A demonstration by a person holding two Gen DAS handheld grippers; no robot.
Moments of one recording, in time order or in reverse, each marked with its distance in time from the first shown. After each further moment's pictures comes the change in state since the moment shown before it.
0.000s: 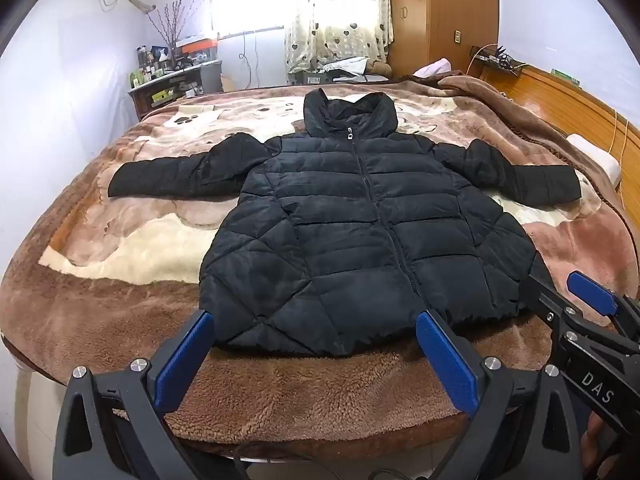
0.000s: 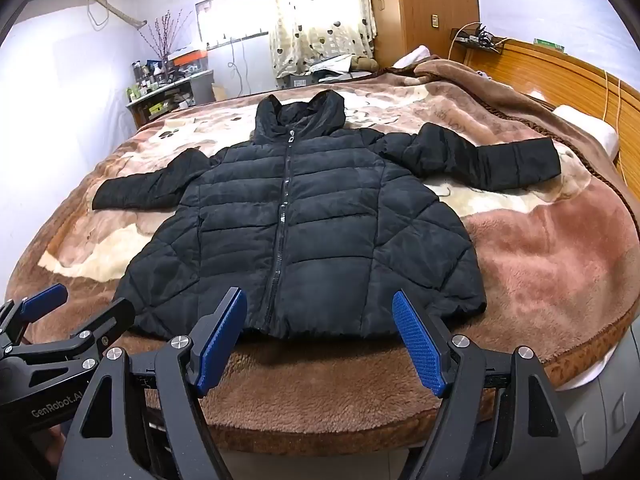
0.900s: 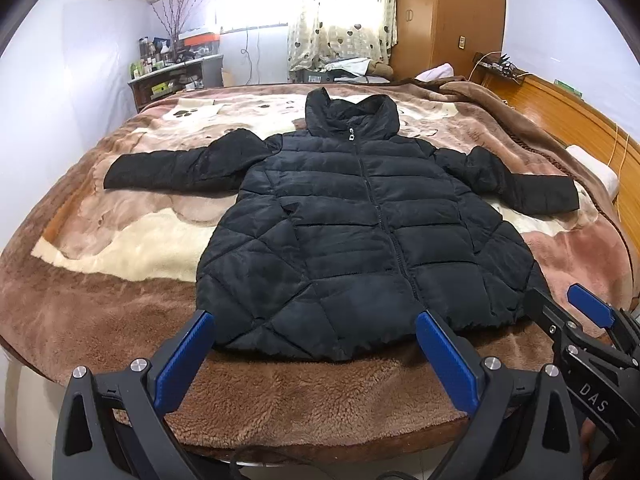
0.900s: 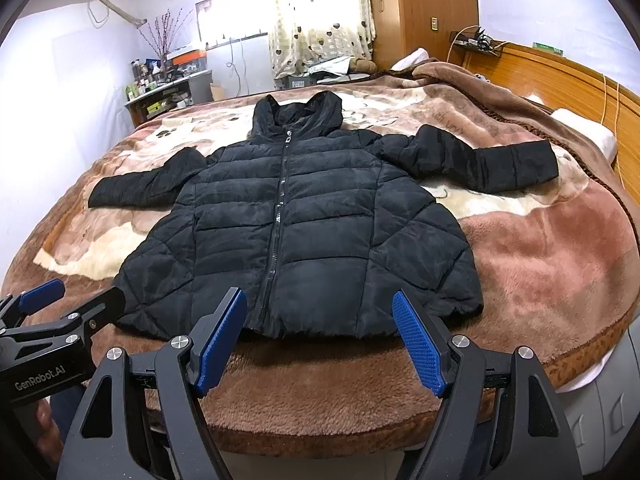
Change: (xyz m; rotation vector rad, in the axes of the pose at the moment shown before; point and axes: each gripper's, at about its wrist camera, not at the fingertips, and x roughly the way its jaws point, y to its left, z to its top) left arm 0.009 0.009 0.004 -0.034 0.006 -0.023; right arm 0.003 0.000 -0.002 -0.011 -0.003 -0.019
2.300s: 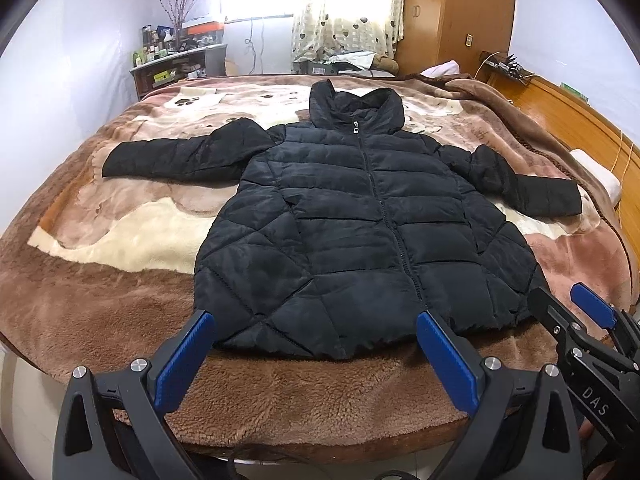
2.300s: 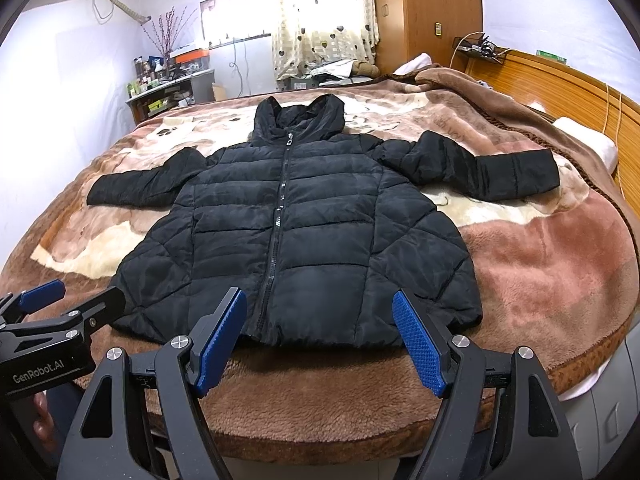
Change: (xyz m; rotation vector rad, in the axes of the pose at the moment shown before) left arm 0.008 0.008 0.002 -0.034 0.035 -0.016; right arm 0.001 0.002 0.006 -0.022 -0.007 -0.001
